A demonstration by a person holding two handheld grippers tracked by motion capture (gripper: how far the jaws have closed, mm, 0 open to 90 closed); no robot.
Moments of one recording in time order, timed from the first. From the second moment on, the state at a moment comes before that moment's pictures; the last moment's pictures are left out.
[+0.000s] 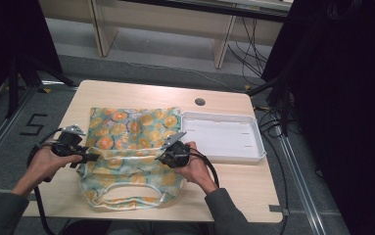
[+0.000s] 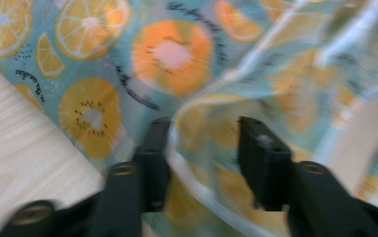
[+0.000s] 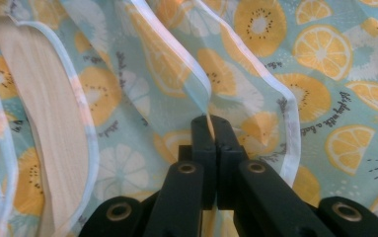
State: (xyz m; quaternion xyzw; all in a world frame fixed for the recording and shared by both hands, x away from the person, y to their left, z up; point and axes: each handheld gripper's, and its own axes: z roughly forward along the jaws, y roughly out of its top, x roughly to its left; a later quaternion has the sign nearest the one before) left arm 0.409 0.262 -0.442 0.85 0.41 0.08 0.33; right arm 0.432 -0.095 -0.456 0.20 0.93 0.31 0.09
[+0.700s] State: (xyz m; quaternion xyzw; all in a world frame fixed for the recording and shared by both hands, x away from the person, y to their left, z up) left arm 0.364 0.208 -0.459 0.89 0.28 0.21 0.28; right arm 0.429 -0.105 -0.429 0.22 0.90 0.38 0.06
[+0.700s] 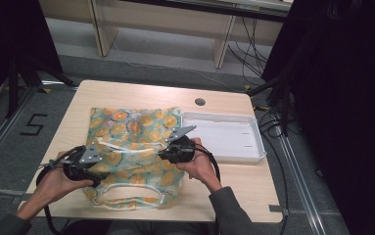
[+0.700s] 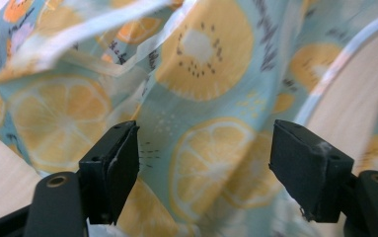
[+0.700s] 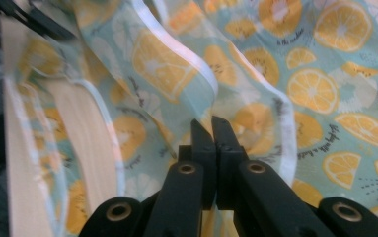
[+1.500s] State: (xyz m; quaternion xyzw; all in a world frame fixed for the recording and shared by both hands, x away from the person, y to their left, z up) left arm 0.376 0.242 -0.395 0.91 0.24 0.10 0.33; right arm 0.420 -0.099 -0.391 0.19 0.89 0.41 0.09
